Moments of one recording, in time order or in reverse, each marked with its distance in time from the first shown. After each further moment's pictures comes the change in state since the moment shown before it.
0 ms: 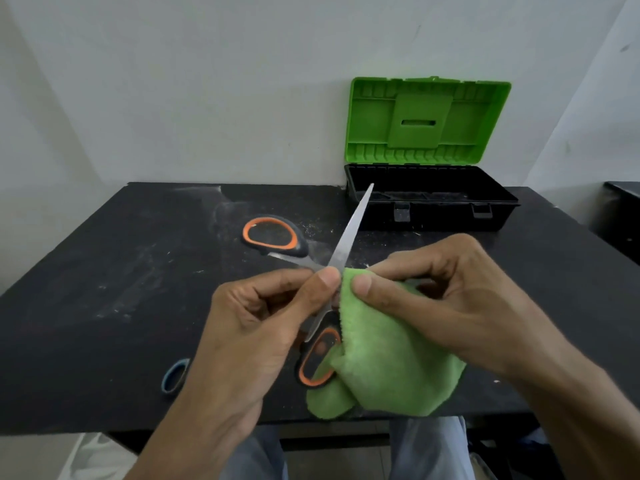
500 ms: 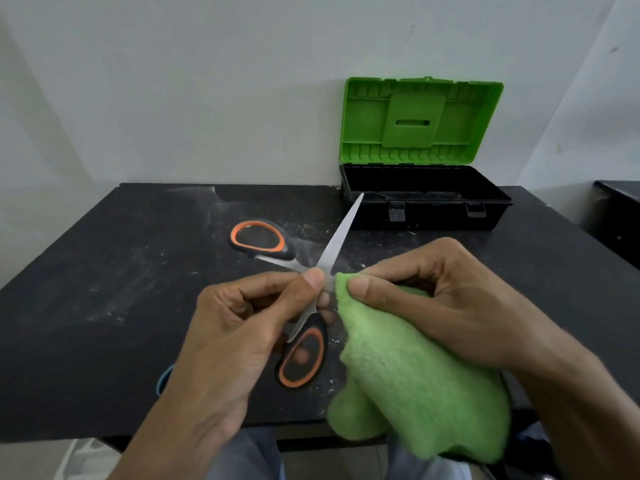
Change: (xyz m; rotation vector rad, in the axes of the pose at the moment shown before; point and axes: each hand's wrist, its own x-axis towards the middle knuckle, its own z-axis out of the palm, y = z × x) left_hand 0.002 0.000 -0.005 -0.020 0.016 -0.091; right_hand 0.004 -0.006 -0.001 -0.012 -0.105 0.084
